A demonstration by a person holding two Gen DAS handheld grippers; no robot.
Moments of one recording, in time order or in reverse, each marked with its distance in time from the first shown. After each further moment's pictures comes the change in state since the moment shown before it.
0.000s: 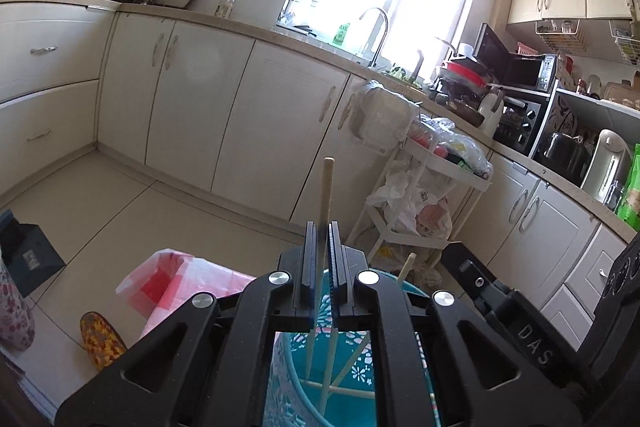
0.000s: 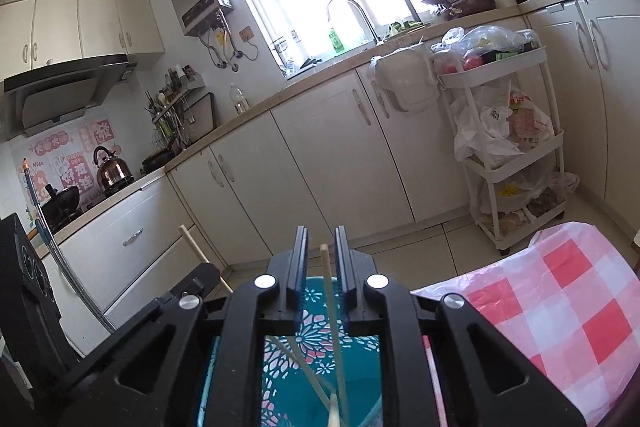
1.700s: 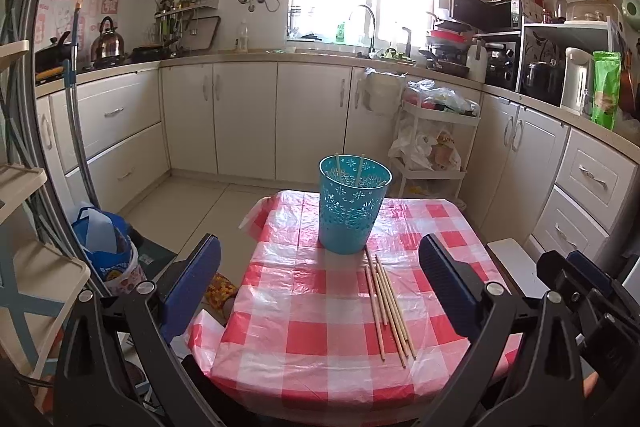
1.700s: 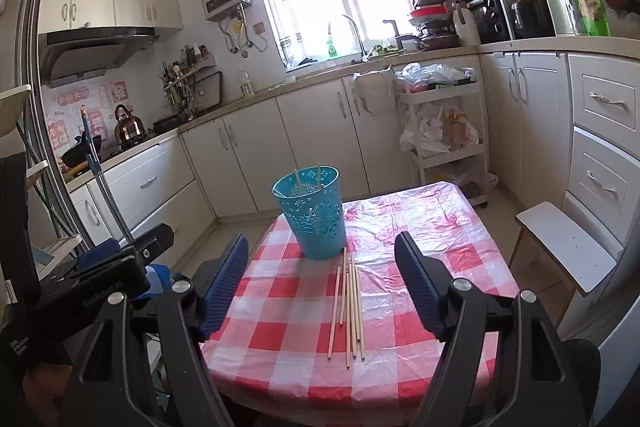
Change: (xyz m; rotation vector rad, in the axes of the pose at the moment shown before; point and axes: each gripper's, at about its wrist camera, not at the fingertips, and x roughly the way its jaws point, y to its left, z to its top) left arm -0.348 -0.067 -0.066 0.248 0.044 0.192; right arm -0.361 0.047 -0.060 -0.133 0.051 -0.105
